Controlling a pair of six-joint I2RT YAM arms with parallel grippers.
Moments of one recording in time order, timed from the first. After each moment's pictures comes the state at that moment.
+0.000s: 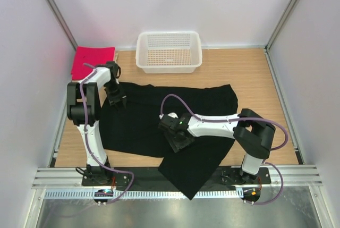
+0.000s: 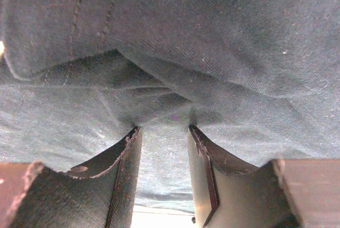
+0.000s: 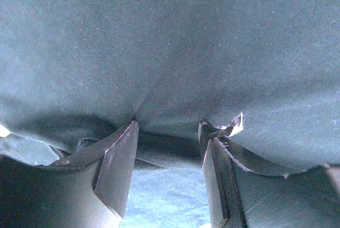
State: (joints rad) left arm -0.03 2.08 1.50 -0.98 0.03 -0.46; right arm 1.10 1.76 1.08 -0.70 0.12 0.55
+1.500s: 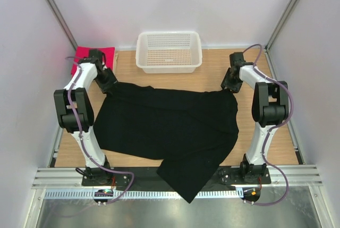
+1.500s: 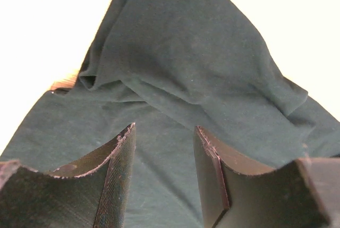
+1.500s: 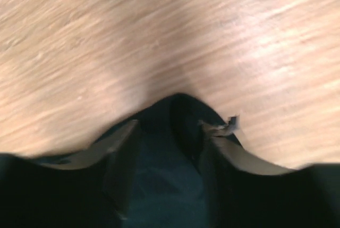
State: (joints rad) left arm 0.07 1.94 1.57 -0.86 0.13 -0.48; right arm 0.05 1.96 1.43 -0.62 0.12 0.48
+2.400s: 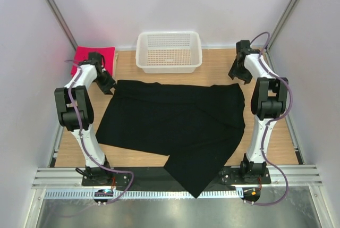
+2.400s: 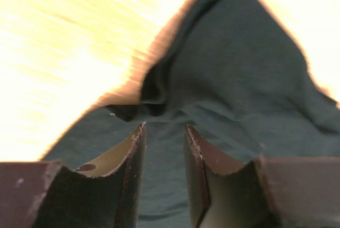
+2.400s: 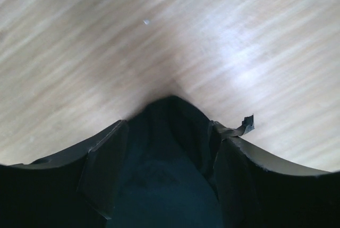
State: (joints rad) left arm 0.10 1.98 1.56 -0.82 0.15 -0.53; right arm -0.01 2.15 1.78 -0.79 0.29 0.49
